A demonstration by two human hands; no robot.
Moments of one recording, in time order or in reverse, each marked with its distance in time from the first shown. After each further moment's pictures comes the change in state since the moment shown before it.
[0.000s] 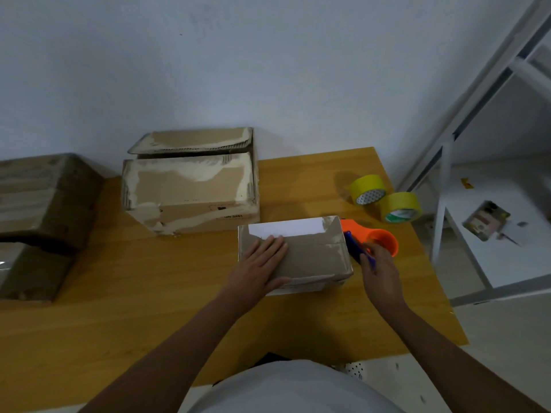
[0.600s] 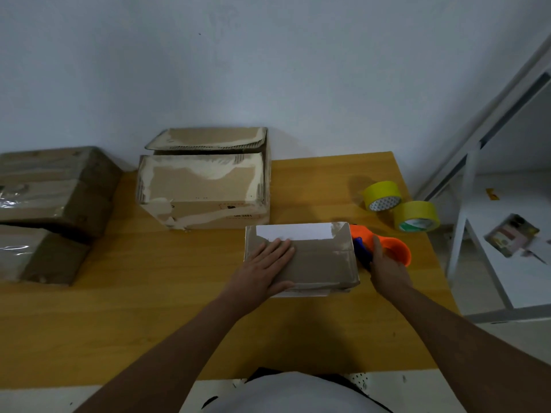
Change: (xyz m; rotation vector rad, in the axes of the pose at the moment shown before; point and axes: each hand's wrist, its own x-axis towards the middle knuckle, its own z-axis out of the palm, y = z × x) left_hand -0.001 0.000 -0.002 0.014 -0.008 -0.004; right_hand 0.058 0.029 0.013 -0.803 -0.398 -0.002
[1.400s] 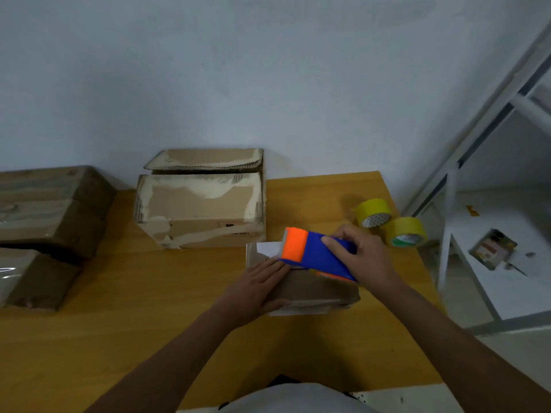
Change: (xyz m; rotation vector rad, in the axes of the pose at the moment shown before) left_hand 0.000 -0.018 -0.003 -0.095 -0.016 0.053; right_hand -0.058 -0.078 -0.131 0.810 0.289 -0.372
